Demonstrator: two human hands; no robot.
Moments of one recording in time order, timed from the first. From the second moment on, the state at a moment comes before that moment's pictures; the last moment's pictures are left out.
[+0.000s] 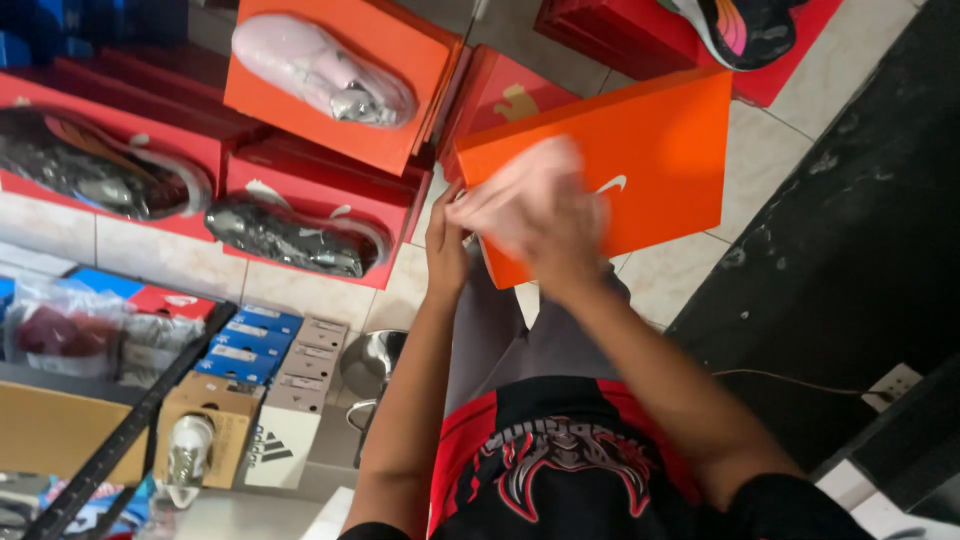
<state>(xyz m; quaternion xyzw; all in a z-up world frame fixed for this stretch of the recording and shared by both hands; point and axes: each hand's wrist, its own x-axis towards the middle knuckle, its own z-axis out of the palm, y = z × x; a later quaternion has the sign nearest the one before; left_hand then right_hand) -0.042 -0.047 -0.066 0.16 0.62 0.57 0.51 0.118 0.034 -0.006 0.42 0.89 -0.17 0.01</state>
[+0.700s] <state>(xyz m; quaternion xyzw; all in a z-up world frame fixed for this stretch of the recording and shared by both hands) -0.045 -0.056 -0.051 0.08 0.66 0.60 0.43 0.212 0.108 -0.048 0.63 0.78 -0.05 -0.03</state>
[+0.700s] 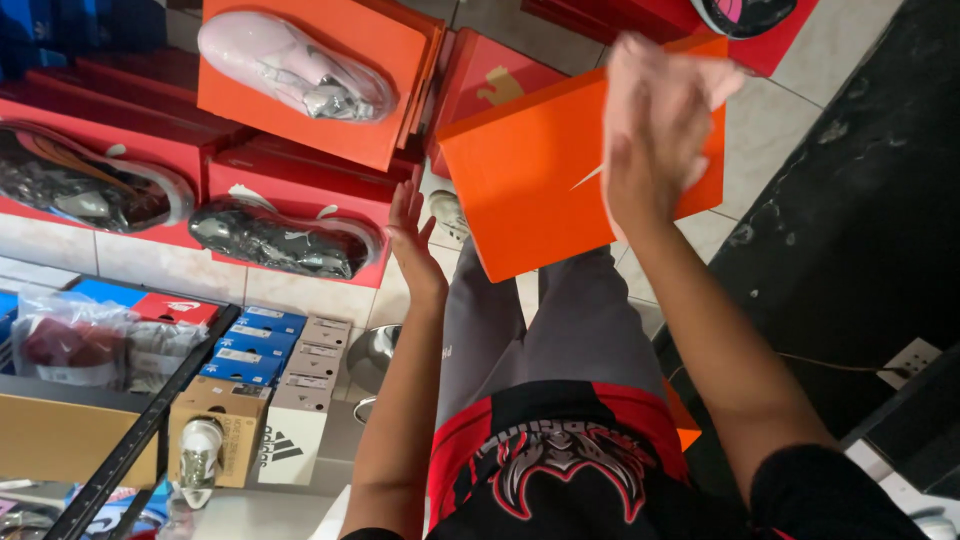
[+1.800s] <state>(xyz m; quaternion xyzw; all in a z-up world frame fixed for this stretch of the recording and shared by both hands) 0.003 0.009 0.000 0.19 0.85 0.31 0.39 0.219 0.189 -0.037 0.53 0.84 -0.11 -0.03</state>
